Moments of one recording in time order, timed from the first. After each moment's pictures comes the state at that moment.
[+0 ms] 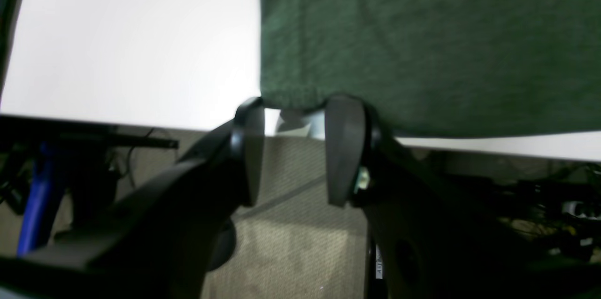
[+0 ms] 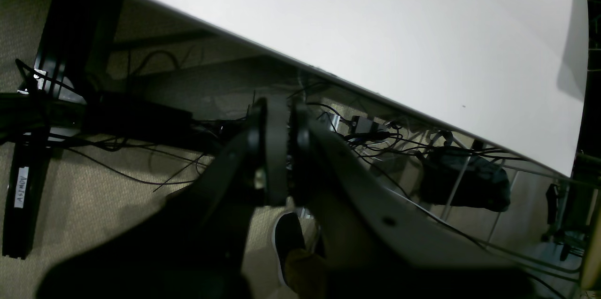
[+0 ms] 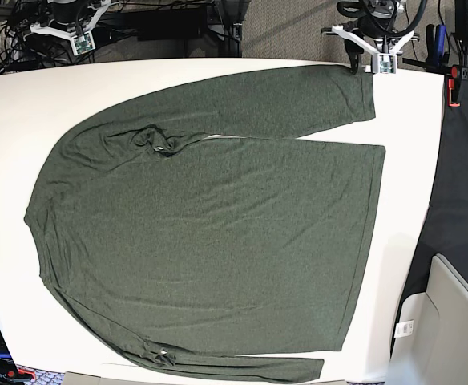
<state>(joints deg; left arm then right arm) 47.1 -7.4 -10.9 110.9 -8.2 -2.1 20.0 -53.3 16.8 7.1 110.6 -15.3 -1.2 -20.0</state>
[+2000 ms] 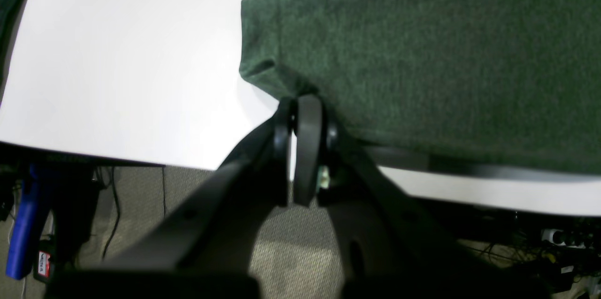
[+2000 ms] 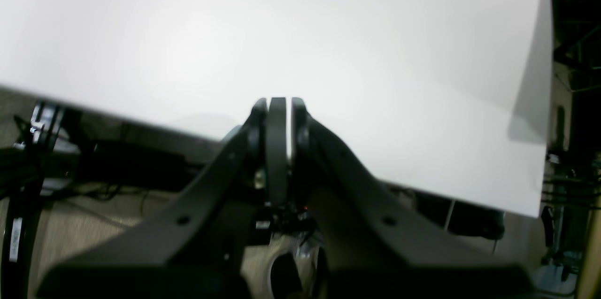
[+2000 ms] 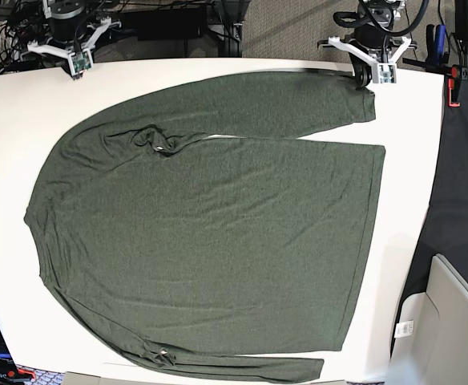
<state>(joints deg) 44.2 -4.2 -11.5 112.7 -8.2 -1.8 21.7 -49.1 16.8 7.1 114.5 -15.2 -1.1 -20.0</state>
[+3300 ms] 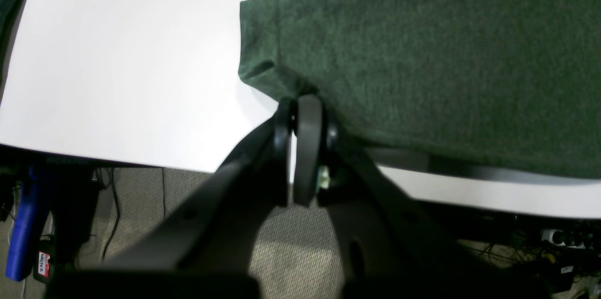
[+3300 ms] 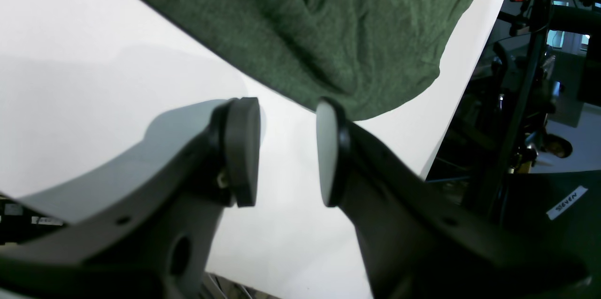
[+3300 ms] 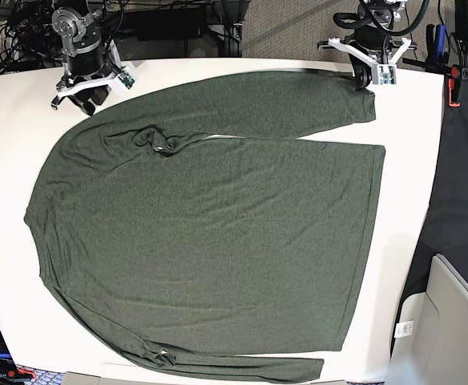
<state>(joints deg) 43.9 -4.2 -11.5 112.7 -8.2 -1.8 22.2 -36.1 15.6 1.1 110.3 -50.4 15.6 -19.7</state>
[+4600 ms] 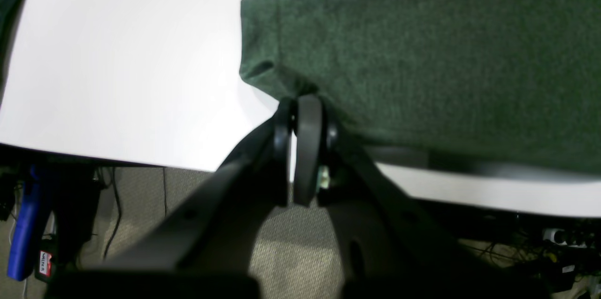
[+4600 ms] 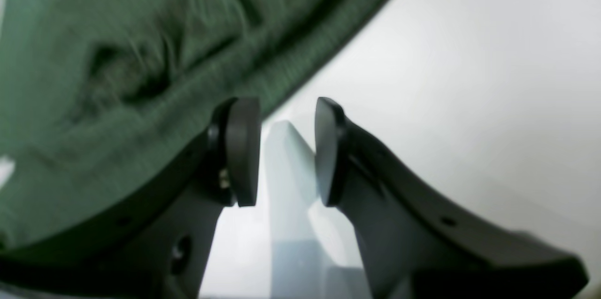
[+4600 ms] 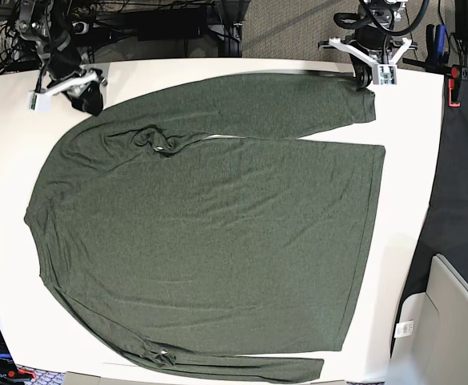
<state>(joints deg) 43.8 -4.4 -11.5 112.5 -8.2 -1.8 22.2 -30.0 8.4 25.2 97.8 43.1 16.9 -33.1</state>
